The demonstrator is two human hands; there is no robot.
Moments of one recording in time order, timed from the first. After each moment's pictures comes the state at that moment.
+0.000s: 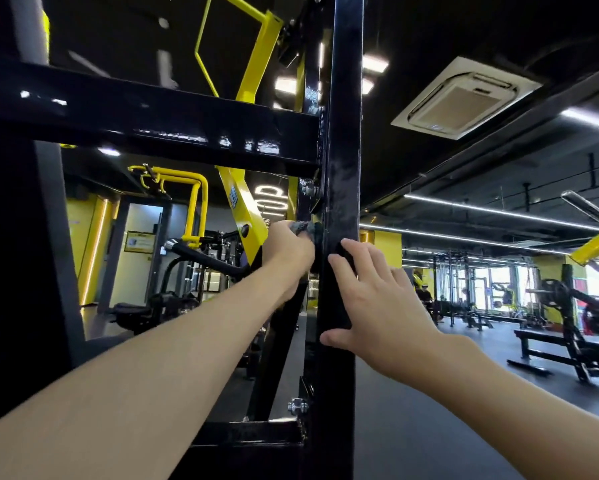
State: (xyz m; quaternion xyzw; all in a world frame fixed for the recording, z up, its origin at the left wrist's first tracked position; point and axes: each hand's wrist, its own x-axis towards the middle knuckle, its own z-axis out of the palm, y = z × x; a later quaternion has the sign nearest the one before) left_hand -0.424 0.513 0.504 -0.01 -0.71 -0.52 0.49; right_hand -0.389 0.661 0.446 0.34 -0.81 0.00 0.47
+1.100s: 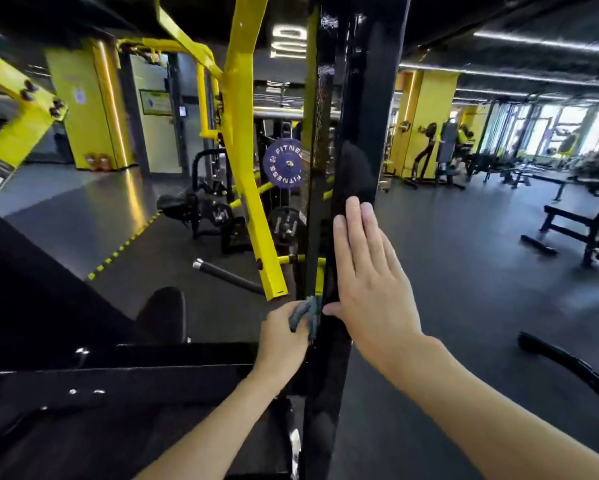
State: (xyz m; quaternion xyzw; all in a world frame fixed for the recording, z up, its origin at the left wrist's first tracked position) left_hand -0.375 0.514 0.796 0.13 -0.77 -0.57 0.25; right_hand -0.388 0.654 0.895 0.31 -0.87 -0.06 0.38
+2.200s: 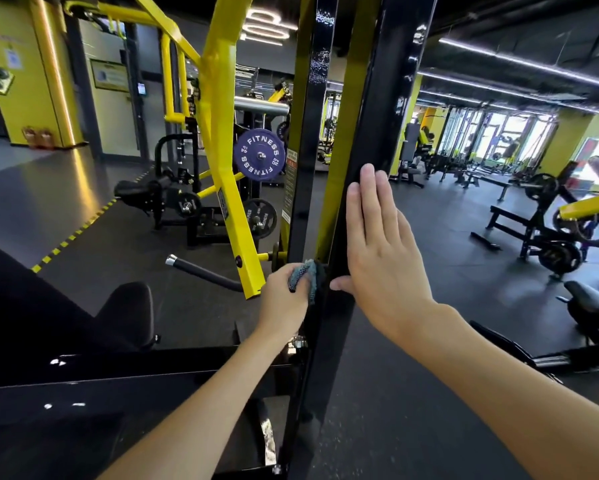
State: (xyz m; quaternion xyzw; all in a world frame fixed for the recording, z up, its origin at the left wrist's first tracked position) left_hand -0.389 0.506 0.851 0.07 -0.75 -0.60 0.27; right_hand -0.388 0.647 0.946 0.29 -0.86 -0.09 0.41
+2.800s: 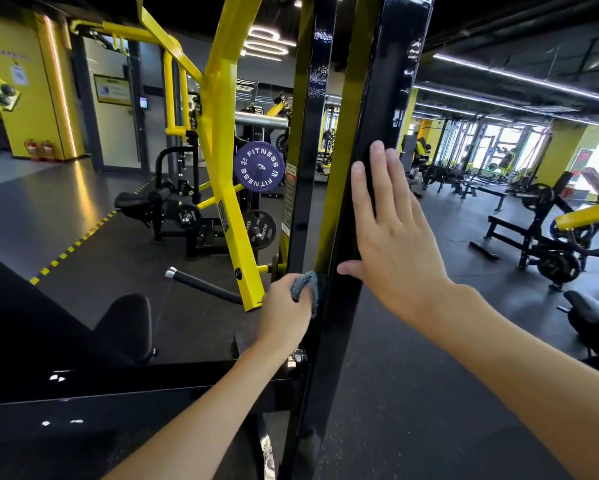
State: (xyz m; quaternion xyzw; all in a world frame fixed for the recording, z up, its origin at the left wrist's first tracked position) left_hand -0.379 0.510 0.871 0.06 -0.77 -0.56 0.29; right_hand -0.391 0.649 0.988 0.29 -0.85 -0.09 0.44
